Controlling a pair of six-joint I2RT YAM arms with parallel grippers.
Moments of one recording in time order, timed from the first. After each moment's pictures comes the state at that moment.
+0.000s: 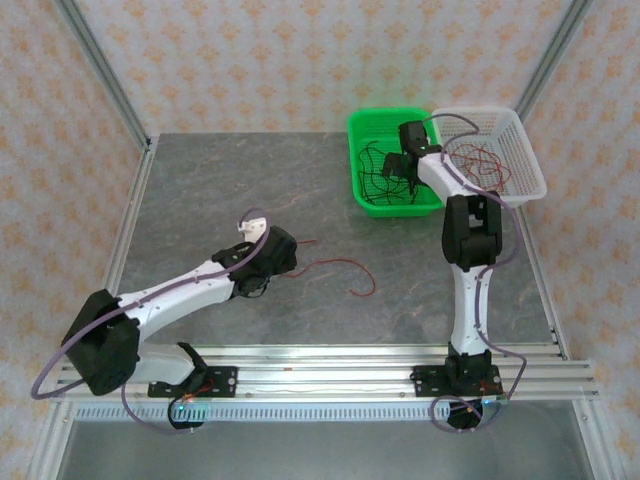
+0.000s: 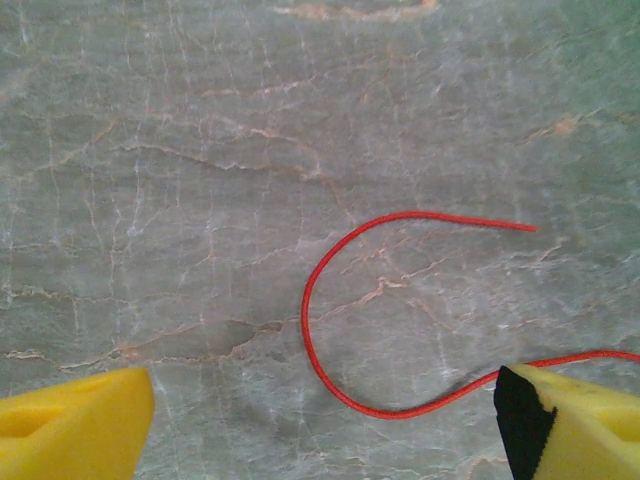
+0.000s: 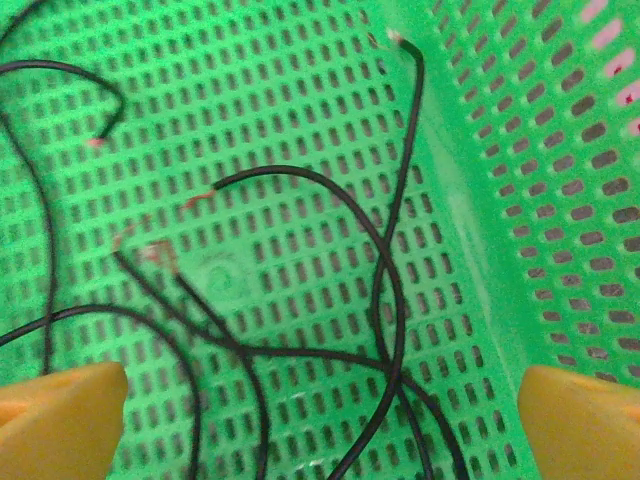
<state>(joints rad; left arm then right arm) -0.69 1.34 0.81 -0.51 -0.46 -0.88 0.17 2.24 1.88 -0.62 0.18 0.36</state>
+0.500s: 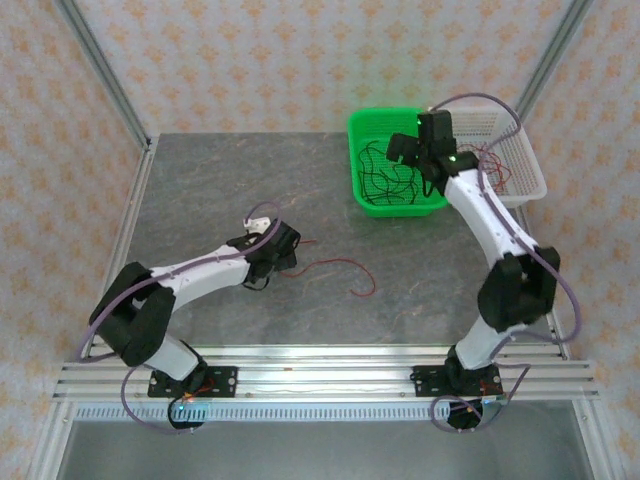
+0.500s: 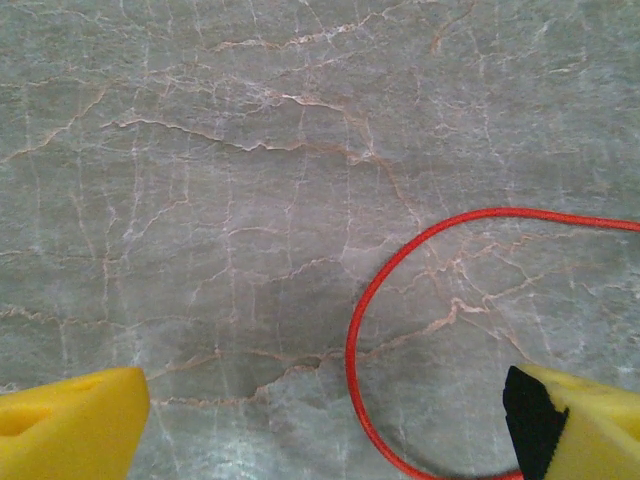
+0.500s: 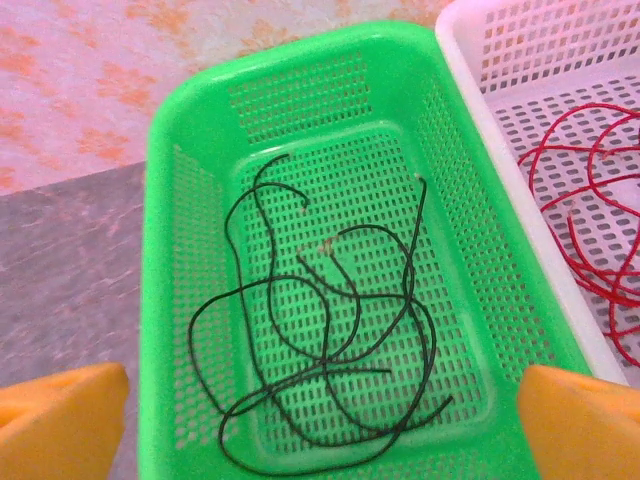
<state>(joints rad) -0.61 1.53 0.87 -0.50 -0.41 -0.83 0.24 1.62 1.51 -0.55 0.17 0.38</state>
